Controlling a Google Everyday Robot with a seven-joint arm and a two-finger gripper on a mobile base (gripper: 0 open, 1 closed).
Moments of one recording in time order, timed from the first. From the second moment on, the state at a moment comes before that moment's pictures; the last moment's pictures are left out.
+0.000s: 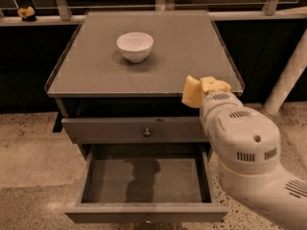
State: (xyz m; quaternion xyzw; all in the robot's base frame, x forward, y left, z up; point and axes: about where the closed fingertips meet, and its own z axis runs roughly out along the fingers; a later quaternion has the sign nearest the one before) arm 0.524 -0.161 0.867 -0.61 0.55 -0.45 0.34
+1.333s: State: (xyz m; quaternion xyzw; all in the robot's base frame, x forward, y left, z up) arm 0.621 -0.155 0.907 -0.61 0.51 -0.49 0.35
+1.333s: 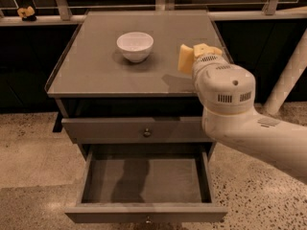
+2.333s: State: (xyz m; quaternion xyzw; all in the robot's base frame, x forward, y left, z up) arm 0.663 -0.159 0.973 -0.61 0.54 -0.48 0.32
